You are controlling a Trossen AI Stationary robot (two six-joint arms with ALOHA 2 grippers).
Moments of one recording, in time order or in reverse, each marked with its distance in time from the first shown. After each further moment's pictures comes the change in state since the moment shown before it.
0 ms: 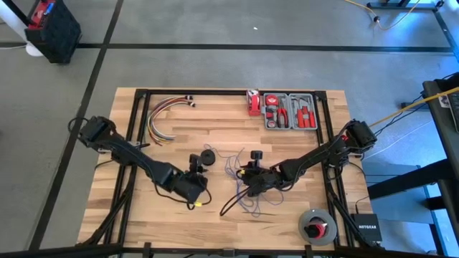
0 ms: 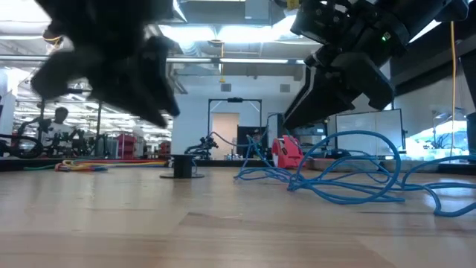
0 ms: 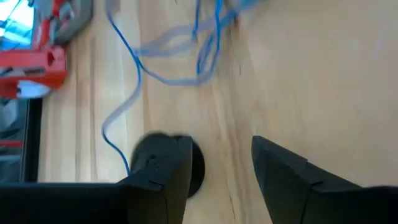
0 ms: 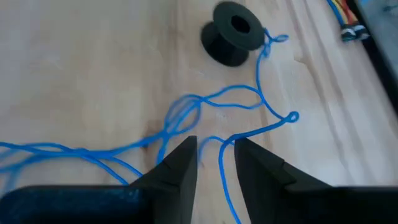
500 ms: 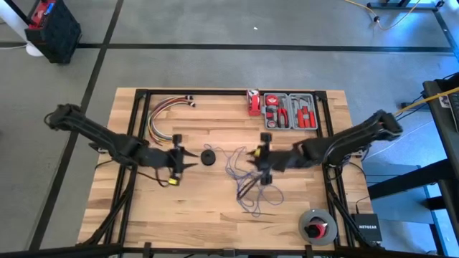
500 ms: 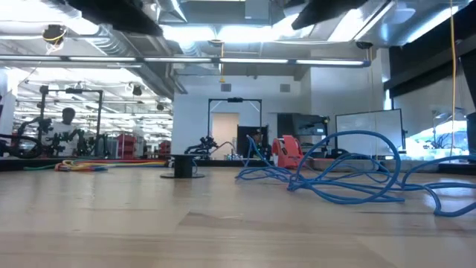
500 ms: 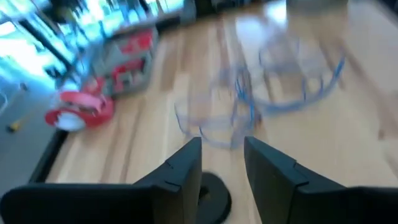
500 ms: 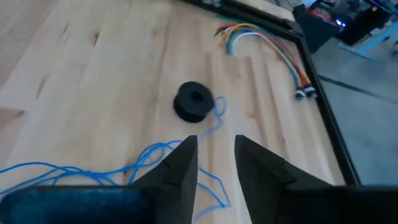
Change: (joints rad) left arm 0.084 -0.587 -0.204 0.139 0.154 0.058; right arm -0.064 -0.343 0.122 -0.261 -0.132 -0.178
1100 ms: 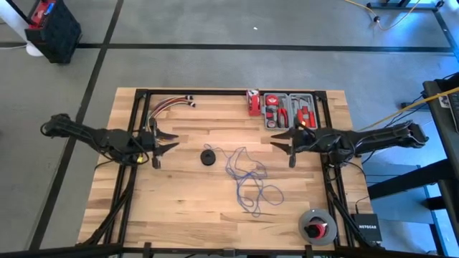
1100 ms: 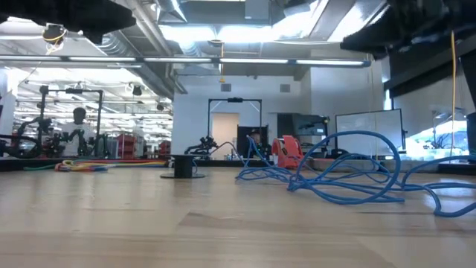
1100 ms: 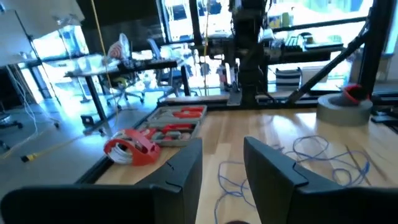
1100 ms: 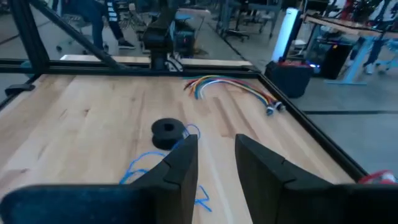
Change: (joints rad) left arm 0.093 -0.598 -0.369 0.274 -0.025 0.036; right arm -0.218 -0.703 -0.643 0.435 -0.189 0.042
